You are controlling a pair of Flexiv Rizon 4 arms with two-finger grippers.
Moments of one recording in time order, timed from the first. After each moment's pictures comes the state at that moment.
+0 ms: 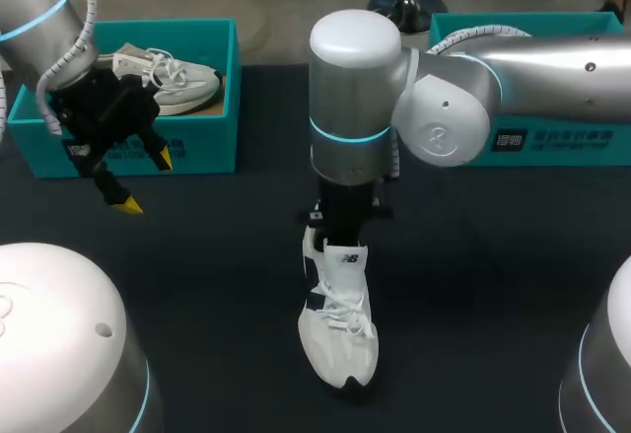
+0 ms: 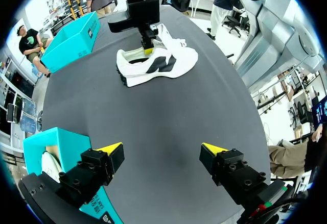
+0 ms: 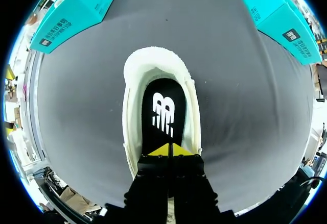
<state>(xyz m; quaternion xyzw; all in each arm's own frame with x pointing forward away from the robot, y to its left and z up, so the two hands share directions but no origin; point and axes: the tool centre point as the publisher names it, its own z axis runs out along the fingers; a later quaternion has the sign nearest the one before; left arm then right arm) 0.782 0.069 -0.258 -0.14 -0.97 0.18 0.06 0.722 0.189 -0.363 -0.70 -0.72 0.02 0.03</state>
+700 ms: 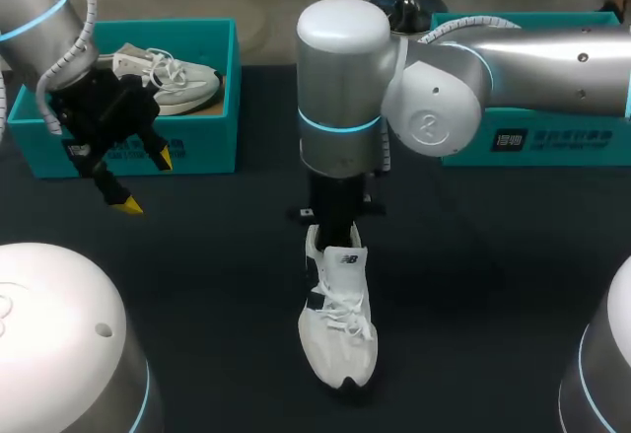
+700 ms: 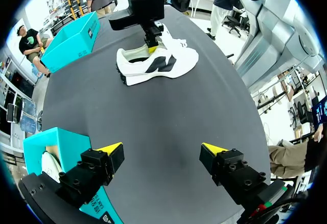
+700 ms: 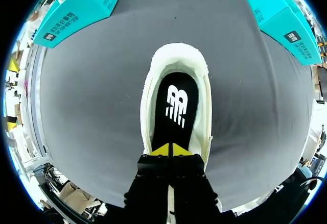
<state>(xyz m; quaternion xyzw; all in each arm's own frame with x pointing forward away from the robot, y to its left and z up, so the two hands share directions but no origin) 0.782 0.069 -0.258 -0.14 -0.97 0.18 0.06 0.714 0.201 -0.346 -0.69 -0.72 0.03 0.04</state>
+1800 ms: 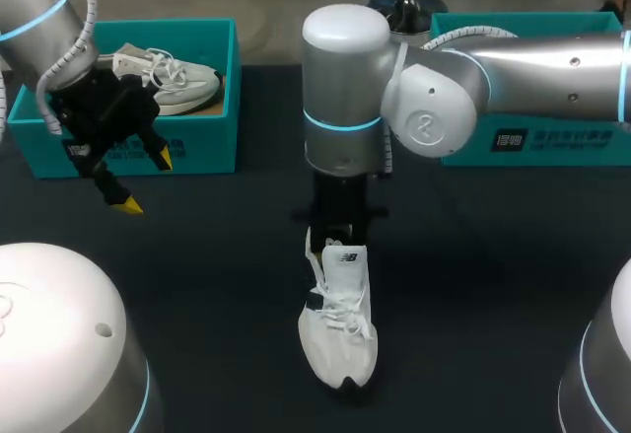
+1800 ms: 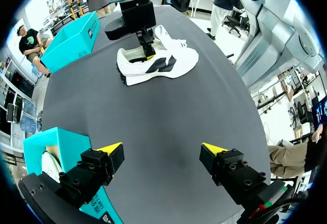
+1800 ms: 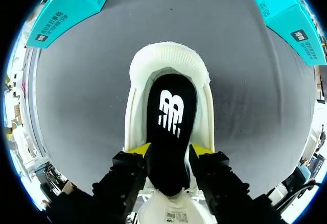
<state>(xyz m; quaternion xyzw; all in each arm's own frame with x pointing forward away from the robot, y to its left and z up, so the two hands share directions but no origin) 0.782 0.069 -0.258 -0.14 -0.97 0.18 0.06 0.723 0.194 -0.368 -0.69 -0.72 0.05 0.06</state>
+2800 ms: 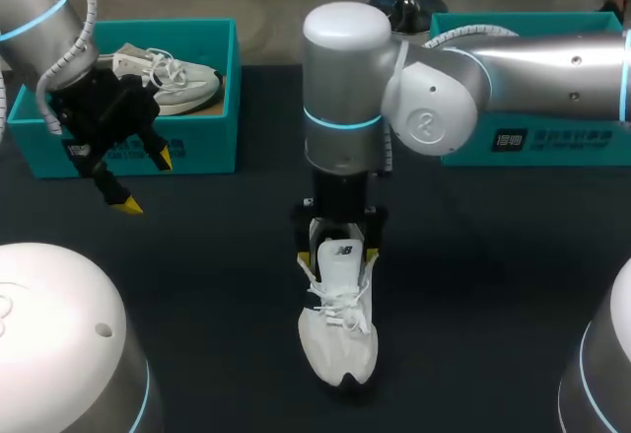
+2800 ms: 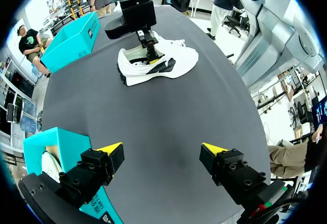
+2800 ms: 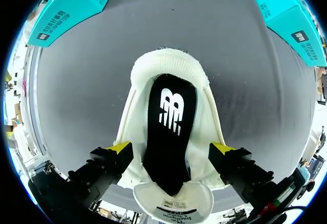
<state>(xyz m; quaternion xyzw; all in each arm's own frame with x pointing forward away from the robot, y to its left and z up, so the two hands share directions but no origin) 0.782 0.069 -0.258 -0.14 -0.97 0.18 0.06 0.723 0.195 -0.365 -0.68 -0.72 0.05 0.06</state>
